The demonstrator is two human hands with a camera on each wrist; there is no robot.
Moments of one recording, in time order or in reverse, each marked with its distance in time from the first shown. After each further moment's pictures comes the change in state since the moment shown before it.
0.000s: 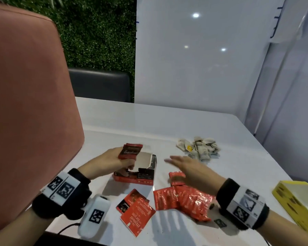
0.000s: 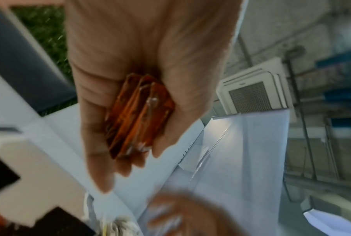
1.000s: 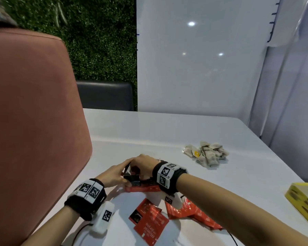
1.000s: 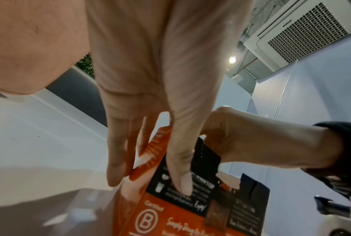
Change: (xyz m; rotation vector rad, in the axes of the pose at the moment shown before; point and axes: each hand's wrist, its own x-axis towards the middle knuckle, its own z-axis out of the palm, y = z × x) left_hand 0.052 -0.101 -0.017 0.237 -0.108 -0.015; right_hand 0.149 -0.081 0.023 0.042 -0.008 -0.144
